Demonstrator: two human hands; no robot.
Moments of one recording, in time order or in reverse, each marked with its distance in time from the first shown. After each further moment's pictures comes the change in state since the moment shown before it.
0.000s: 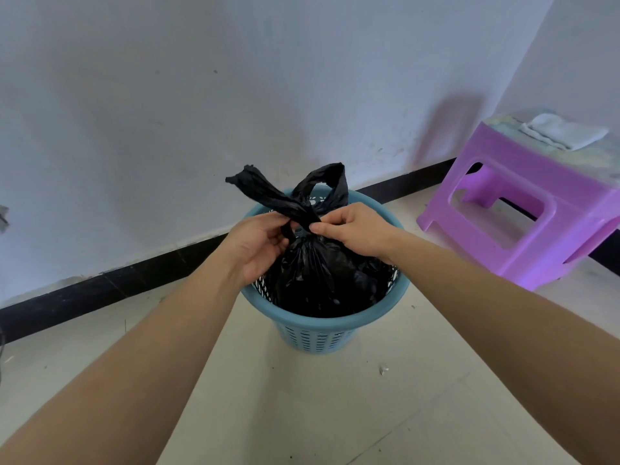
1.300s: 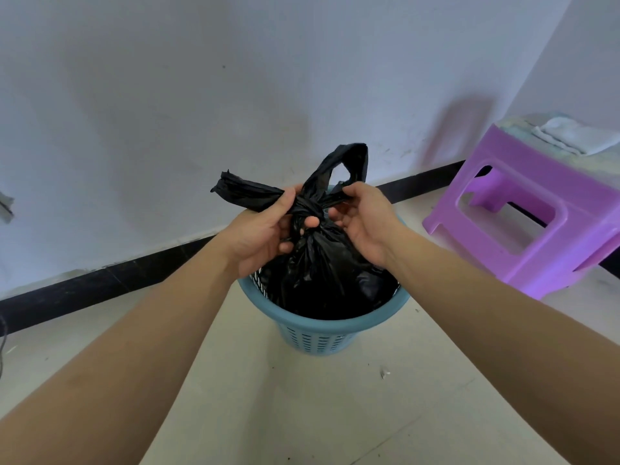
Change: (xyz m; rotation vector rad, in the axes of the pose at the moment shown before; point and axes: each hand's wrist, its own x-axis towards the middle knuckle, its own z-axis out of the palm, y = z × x) left_hand -0.009 0.014 -0.001 0.116 -0.273 0.089; right_hand 0.004 -0.026 0.008 1.037 0.196 0.233
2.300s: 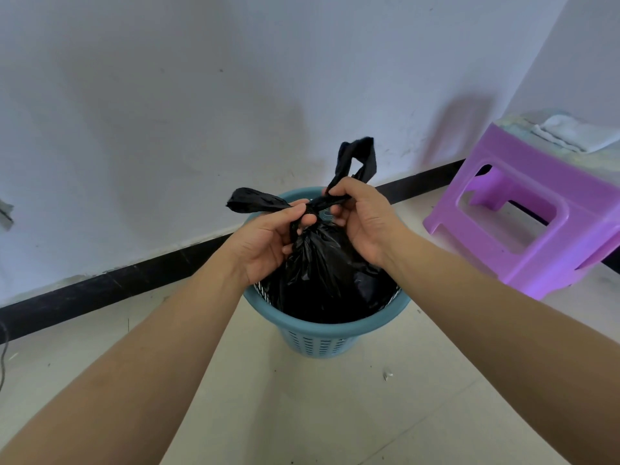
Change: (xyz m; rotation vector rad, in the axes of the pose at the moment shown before) left_hand 0.003 -0.005 0.009 -0.158 0.139 -0.116; right_hand -0.002 -0.002 0.006 0.008 -0.049 -0.119
